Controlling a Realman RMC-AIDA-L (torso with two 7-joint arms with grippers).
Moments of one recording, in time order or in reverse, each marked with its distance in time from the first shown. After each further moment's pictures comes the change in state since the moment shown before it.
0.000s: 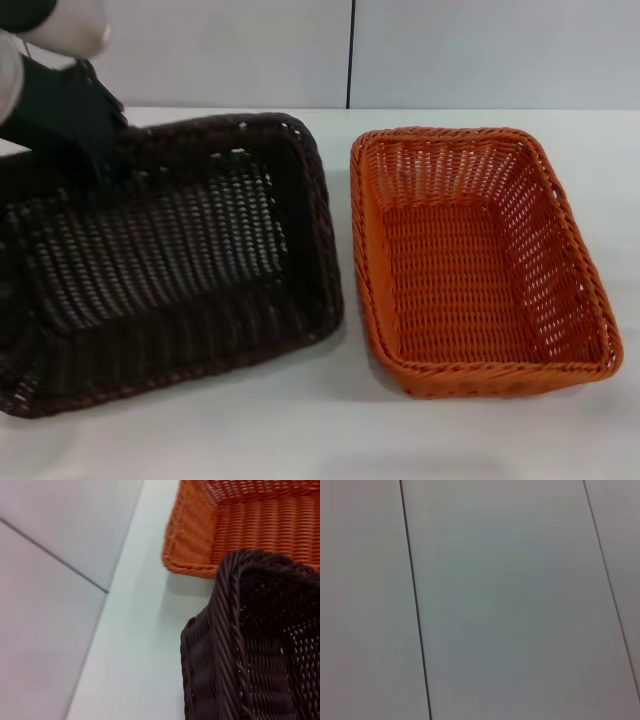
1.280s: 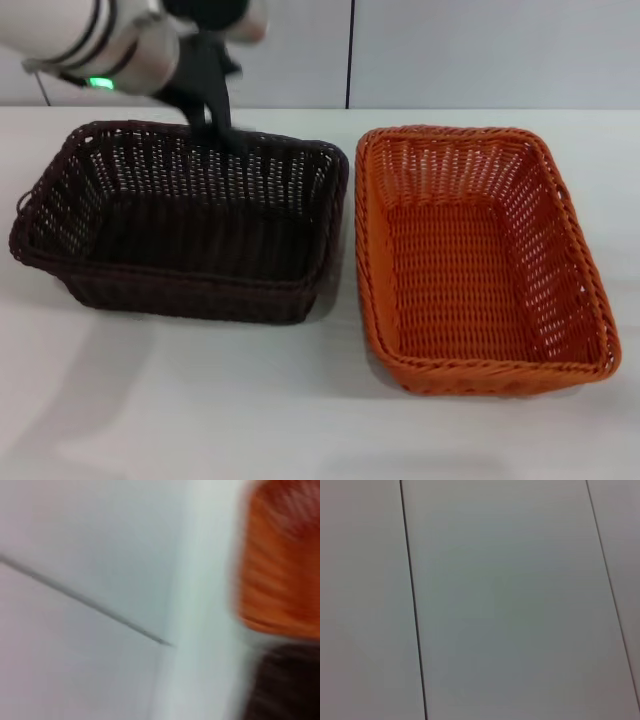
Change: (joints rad) left arm -0.114 -0.011 0.214 0.348 0.075 0.487 -0.090; right arm 0.016 -0.006 0.008 0.022 0.005 -0.013 -0.001
